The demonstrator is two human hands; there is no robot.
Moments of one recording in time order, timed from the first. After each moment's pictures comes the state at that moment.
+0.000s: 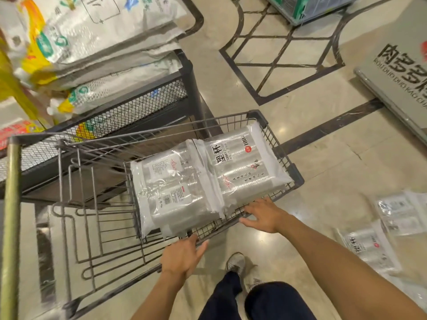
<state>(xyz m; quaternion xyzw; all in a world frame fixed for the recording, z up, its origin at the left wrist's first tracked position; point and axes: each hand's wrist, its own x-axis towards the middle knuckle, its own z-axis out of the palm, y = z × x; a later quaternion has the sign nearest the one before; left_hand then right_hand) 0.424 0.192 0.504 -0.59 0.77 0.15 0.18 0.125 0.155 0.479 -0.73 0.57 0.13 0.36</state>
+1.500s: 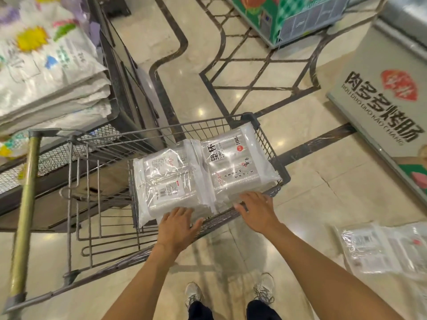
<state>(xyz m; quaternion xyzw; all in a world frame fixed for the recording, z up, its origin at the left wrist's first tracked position) 0.080 0.079 0.555 -0.59 0.77 0.17 0.18 -0.181 0.100 0.502 -0.64 0.70 -0.01 0.32</state>
